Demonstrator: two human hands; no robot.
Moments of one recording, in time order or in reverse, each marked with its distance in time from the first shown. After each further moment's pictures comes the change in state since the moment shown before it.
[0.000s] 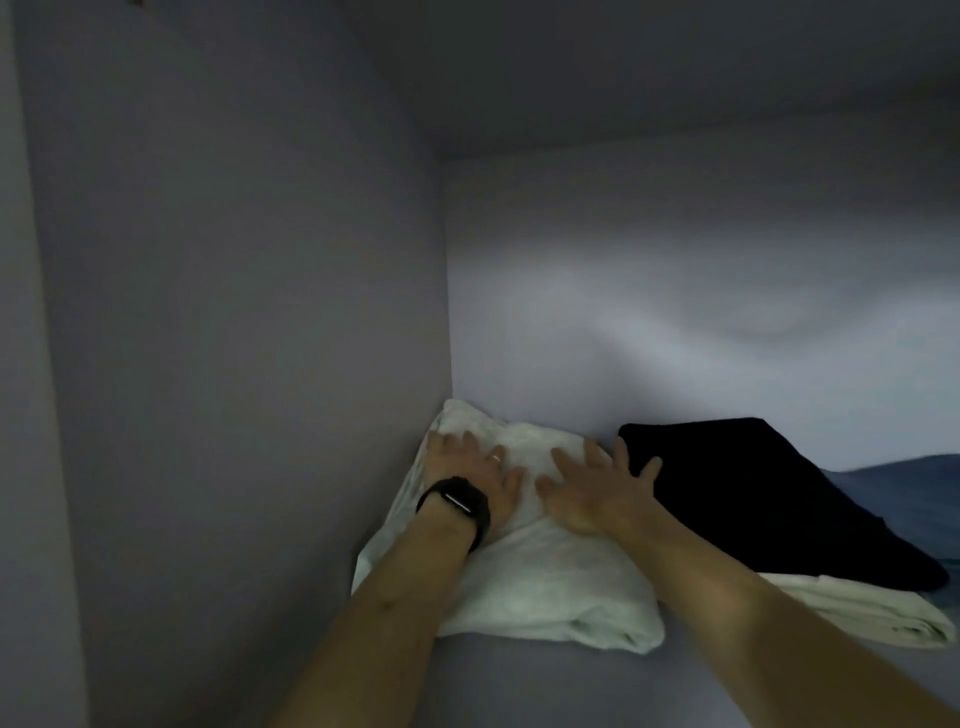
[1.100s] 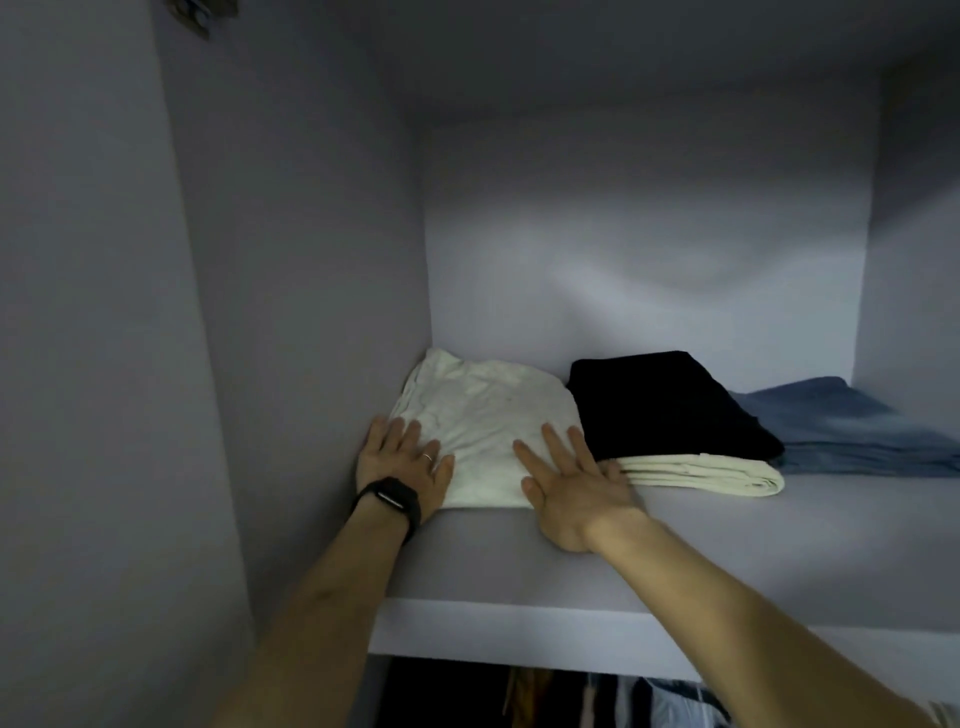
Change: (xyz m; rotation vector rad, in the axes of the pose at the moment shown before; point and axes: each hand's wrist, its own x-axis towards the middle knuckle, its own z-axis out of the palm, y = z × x) left_hand -0.109 -0.022 0.035 0.046 -0.037 -0.020; right_hand -0.145 0.021 0.031 0.000 -0.045 -0.176
